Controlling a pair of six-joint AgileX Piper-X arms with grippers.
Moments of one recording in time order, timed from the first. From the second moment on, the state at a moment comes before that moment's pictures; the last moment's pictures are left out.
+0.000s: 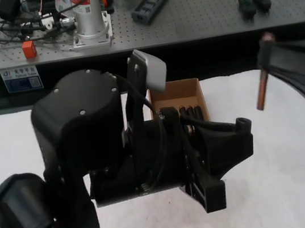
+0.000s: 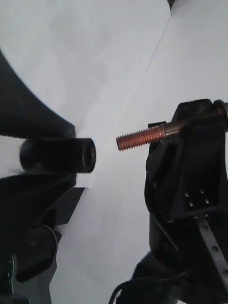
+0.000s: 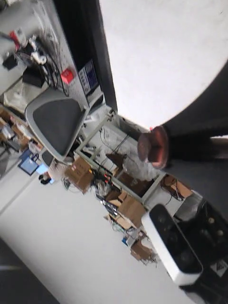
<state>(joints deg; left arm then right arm) -48.2 72.6 -39.3 -23.0 35.6 -21.0 2.9 41.0 -28.0 -9.7 -41.7 41.0</state>
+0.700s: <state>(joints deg) -48.3 72.5 -38.7 -23.3 37.3 -24.0 6.9 42.4 -28.0 -5.7 -47.1 37.0</state>
